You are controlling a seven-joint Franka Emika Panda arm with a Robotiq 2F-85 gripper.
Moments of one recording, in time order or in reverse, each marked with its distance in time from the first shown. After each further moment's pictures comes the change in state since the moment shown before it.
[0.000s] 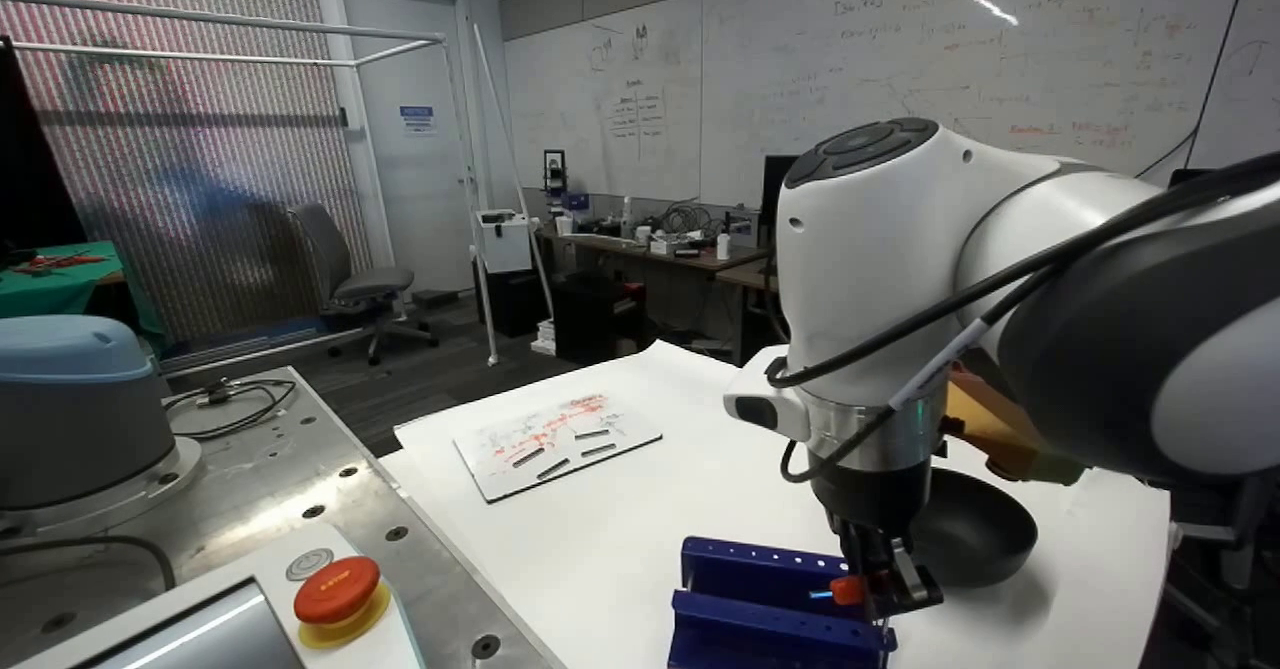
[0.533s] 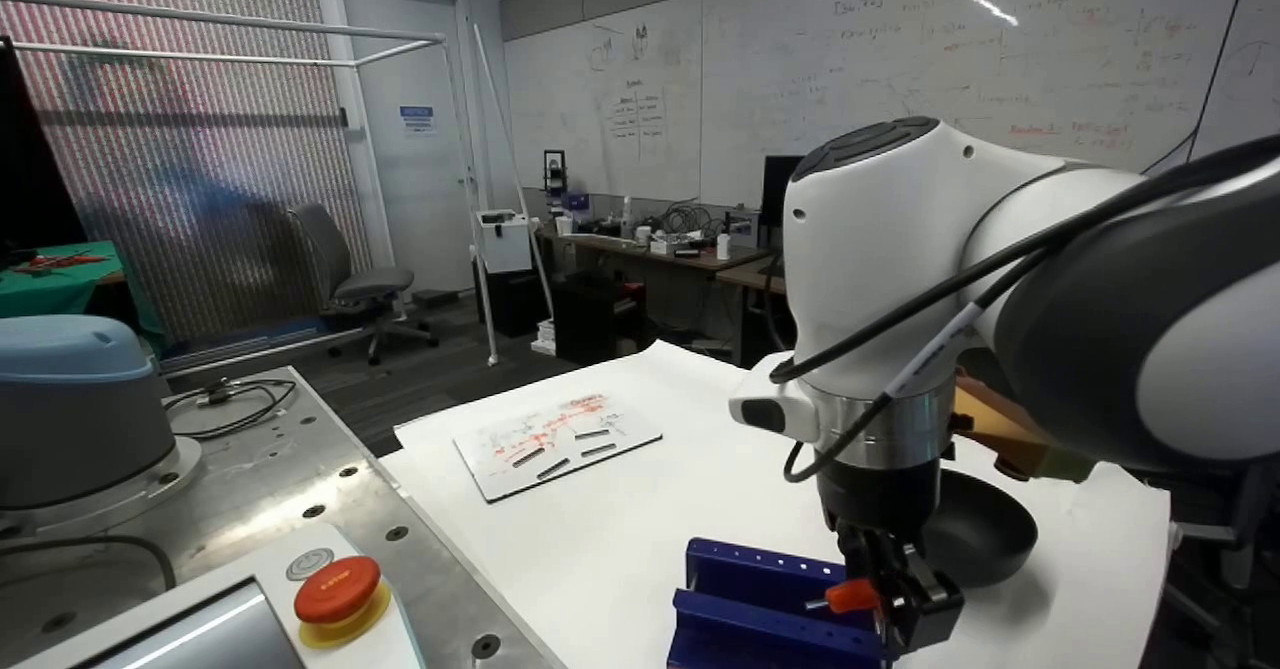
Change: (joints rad) arm -0.003 -0.008 0.001 -0.012 0.097 0.005 -0.106
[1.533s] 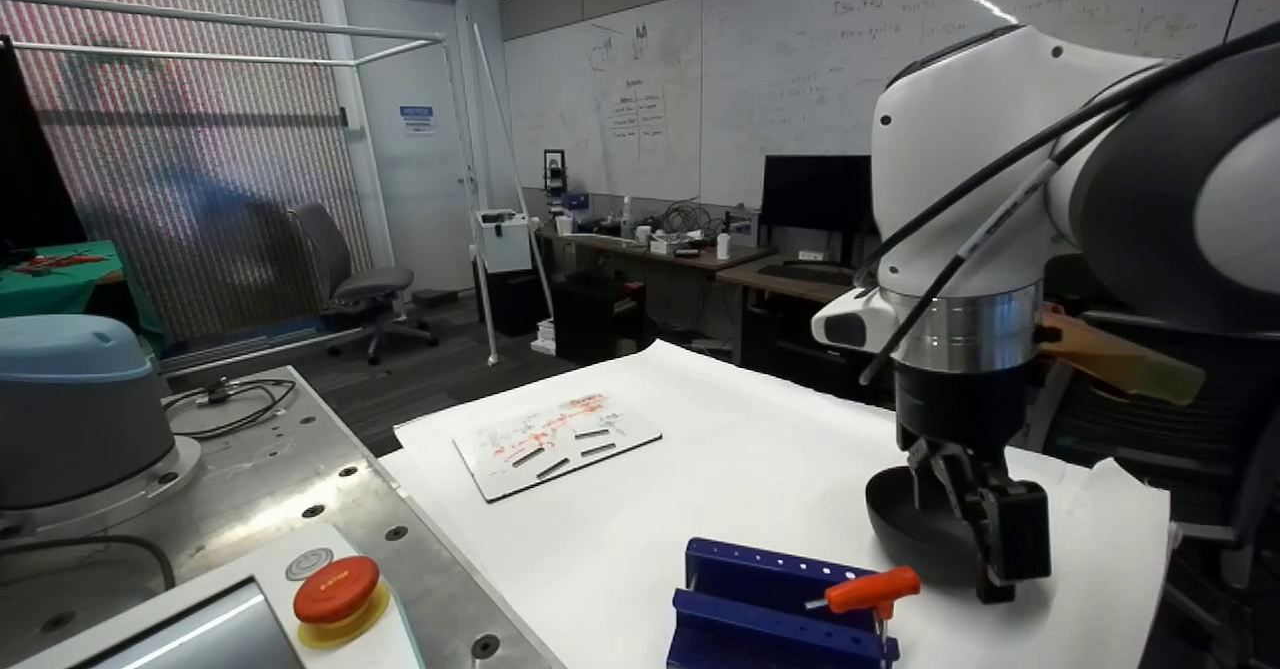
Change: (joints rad) arm -0.025 -0.200 -0.073 -0.116 0.139 -0.091 -0.028
